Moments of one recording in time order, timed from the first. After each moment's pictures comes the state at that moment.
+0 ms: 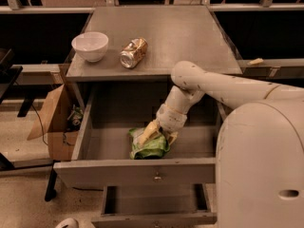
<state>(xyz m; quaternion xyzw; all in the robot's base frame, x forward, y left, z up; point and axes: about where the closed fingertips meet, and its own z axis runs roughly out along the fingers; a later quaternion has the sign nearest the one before) 0.525 -0.024 0.638 0.10 -0.94 -0.26 0.22</state>
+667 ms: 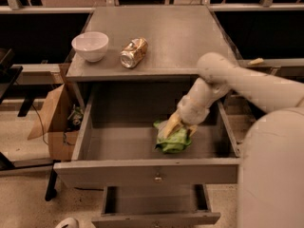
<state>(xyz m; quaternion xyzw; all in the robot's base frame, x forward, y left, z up) 0.541 -0.087 0.666 0.05 -0.95 -0.27 0.17</state>
